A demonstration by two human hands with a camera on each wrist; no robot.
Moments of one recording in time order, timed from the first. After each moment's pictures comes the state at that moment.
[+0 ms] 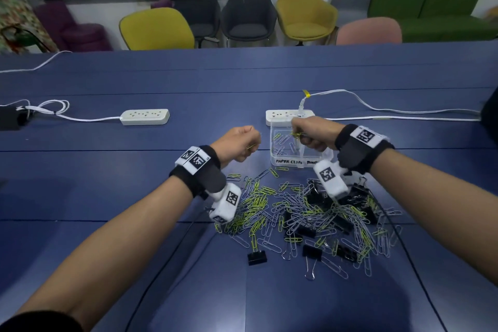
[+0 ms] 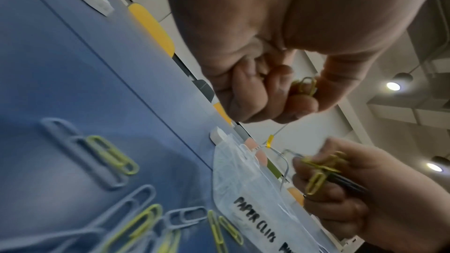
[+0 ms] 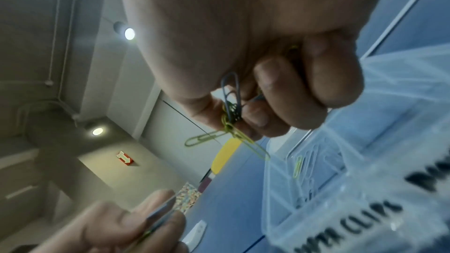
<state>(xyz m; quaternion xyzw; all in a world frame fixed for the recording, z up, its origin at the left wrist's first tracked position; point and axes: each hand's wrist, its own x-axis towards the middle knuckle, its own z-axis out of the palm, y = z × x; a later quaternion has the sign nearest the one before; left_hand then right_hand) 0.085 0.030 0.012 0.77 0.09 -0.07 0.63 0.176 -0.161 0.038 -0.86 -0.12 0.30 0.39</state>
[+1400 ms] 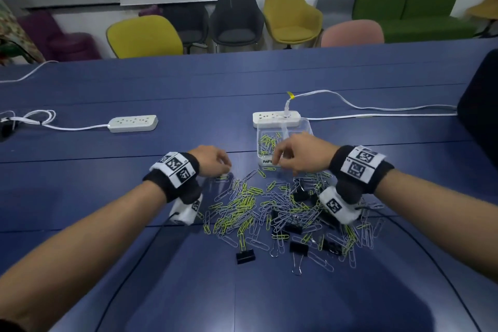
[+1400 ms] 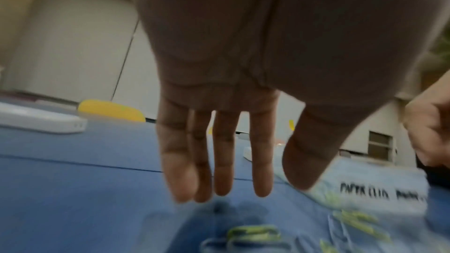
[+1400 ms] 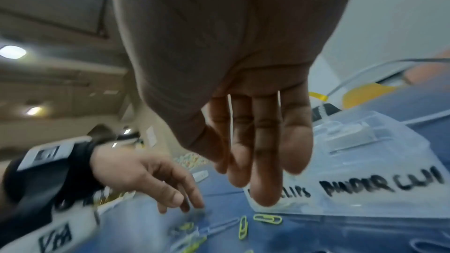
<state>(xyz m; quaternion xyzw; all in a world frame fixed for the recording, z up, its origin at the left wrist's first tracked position) 0.067 0.053 0.014 0.97 0.06 -0.19 0.13 0.129 -0.190 0.035 -0.89 -0.38 0.17 0.18</state>
